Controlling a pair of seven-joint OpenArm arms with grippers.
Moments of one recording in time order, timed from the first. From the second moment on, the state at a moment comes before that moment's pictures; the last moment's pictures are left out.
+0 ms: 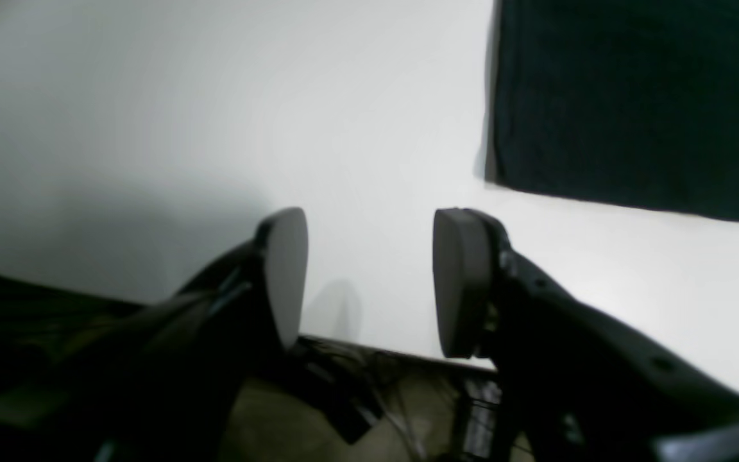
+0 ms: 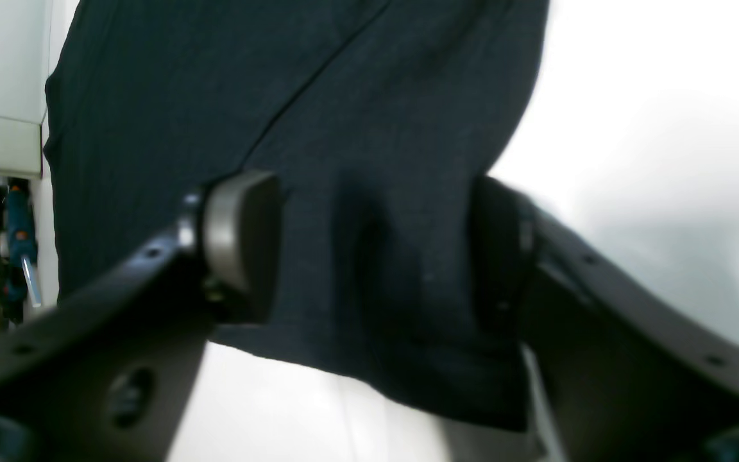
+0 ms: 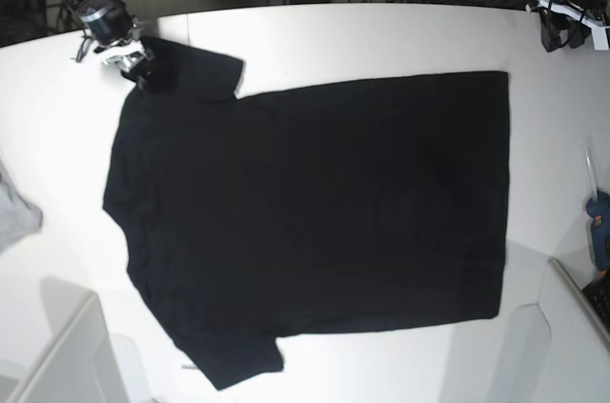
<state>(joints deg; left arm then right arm) 40.5 -11.6 -51.7 100.5 -37.1 -31.9 36.4 -24.0 -2.3 38.2 87.1 46.1 30.1 -44.2</state>
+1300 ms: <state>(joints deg) 21.3 -9.4 -43.1 89.1 -37.8 -31.7 48.3 -21.5 -0.5 38.2 80.9 47.0 30.1 -44.6</state>
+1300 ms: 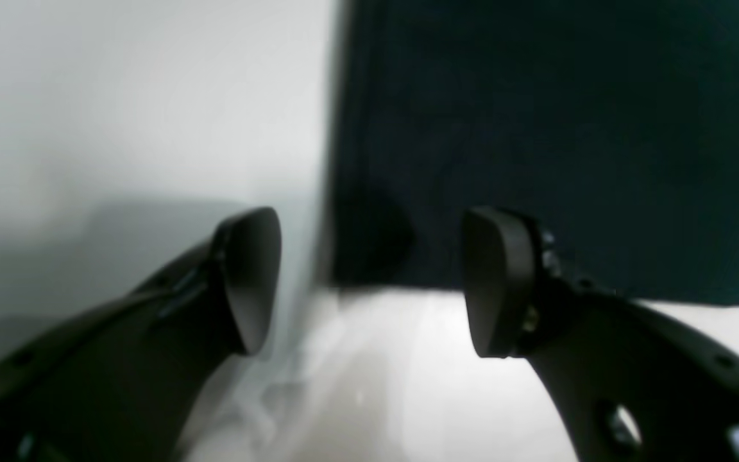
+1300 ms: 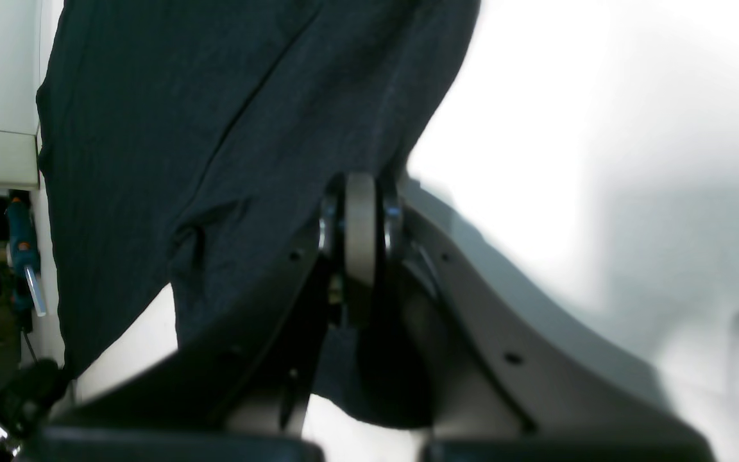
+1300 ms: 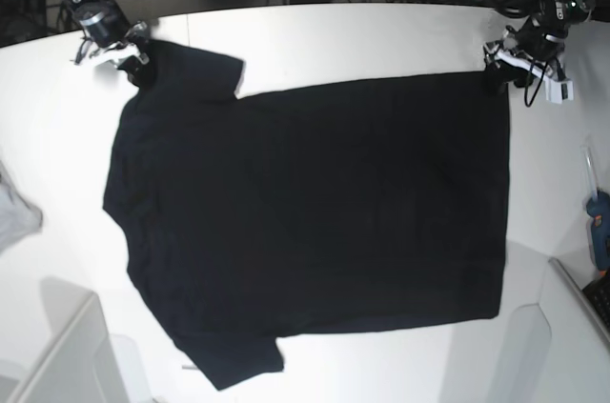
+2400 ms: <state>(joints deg) 18.7 -9.2 -38.8 82.1 -40.4 -32.8 45.6 -21.7 -0.3 38.5 82.0 46.2 30.1 -45.0</state>
